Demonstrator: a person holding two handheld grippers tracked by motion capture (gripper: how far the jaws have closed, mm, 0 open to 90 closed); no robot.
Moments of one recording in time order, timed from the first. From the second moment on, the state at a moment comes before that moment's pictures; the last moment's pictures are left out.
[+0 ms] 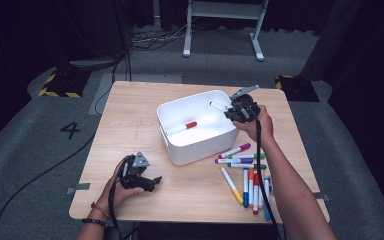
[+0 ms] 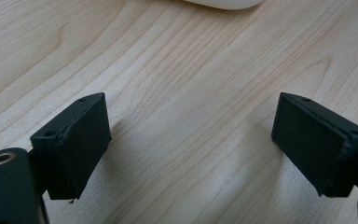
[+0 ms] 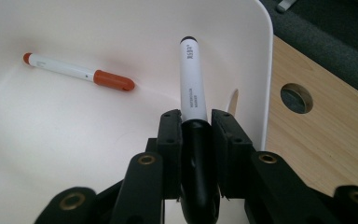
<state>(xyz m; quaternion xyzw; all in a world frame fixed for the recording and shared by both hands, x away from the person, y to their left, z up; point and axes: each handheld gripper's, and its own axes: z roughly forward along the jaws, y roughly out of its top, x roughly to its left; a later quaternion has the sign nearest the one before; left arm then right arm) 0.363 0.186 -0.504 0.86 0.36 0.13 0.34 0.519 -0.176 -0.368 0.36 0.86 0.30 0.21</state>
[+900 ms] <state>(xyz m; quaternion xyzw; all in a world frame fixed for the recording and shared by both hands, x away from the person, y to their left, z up) 0.363 0.186 -0.504 0.86 0.36 0.13 0.34 0.491 -0.182 -0.355 0.34 0.85 0.34 0.22</state>
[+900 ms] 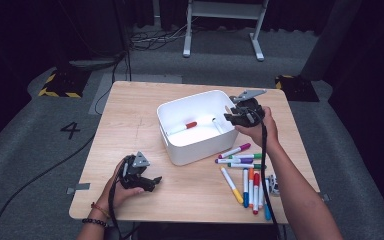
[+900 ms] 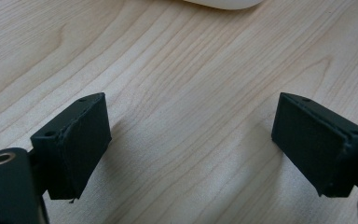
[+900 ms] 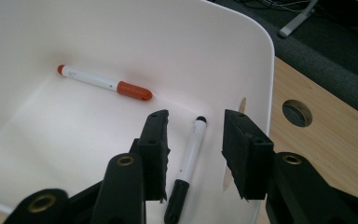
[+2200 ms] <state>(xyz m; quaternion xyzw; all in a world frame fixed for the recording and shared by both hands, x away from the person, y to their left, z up) 0.363 0.186 -0.504 0.86 0.36 0.13 0.34 0.340 -0.224 -0.442 0.25 0.90 0.33 0.12</state>
